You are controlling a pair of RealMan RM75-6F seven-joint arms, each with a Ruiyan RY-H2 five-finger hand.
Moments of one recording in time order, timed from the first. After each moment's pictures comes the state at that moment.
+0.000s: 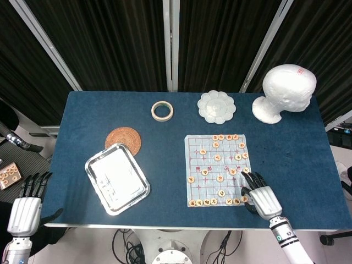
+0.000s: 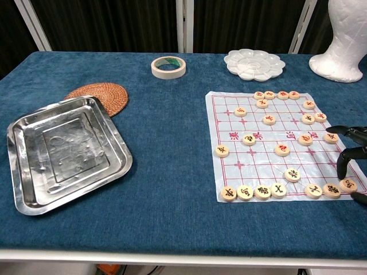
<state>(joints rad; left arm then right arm) 0.02 -1.31 0.02 -1.52 1.62 1.63 0.07 0.22 -1.47 -0.06 -1.41 -1.56 1.22 -0.20</state>
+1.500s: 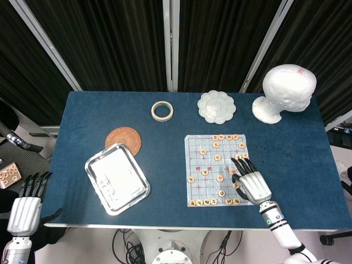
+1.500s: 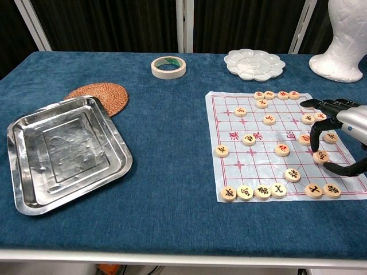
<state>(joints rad) 0.02 -1.31 0.02 -1.51 1.62 1.62 0.05 0.34 -1.50 0.03 -1.41 -1.51 1.15 -0.24</state>
